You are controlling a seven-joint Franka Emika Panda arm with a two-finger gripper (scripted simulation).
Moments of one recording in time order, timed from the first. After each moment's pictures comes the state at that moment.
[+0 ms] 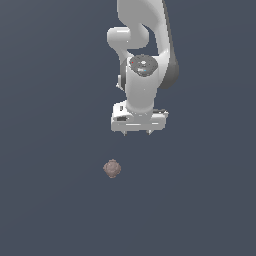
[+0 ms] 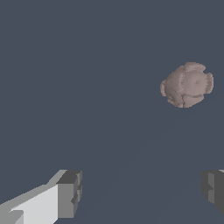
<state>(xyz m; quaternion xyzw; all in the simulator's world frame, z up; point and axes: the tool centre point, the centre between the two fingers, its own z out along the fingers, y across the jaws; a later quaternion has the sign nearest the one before) -0.014 0.037 0.175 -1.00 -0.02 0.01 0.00</state>
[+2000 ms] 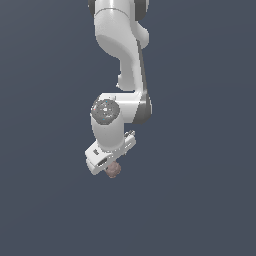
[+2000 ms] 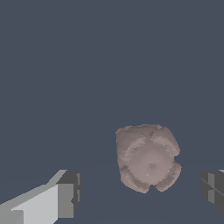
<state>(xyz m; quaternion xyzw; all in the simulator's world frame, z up) 0.073 -0.055 0.101 -0.94 -0.35 0.00 0.00</state>
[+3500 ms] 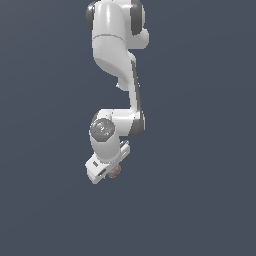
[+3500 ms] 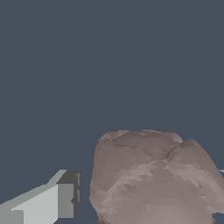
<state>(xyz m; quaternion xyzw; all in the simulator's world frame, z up) 0.081 -0.070 0.039 -0.92 -0.39 0.00 0.00</state>
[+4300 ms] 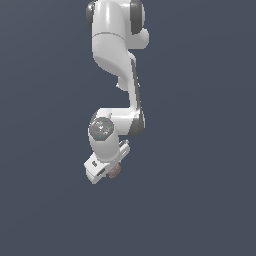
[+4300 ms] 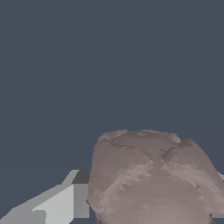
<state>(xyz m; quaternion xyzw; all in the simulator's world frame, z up) 0.082 -0.072 0.045 -0.92 -0.39 0.00 0.00</state>
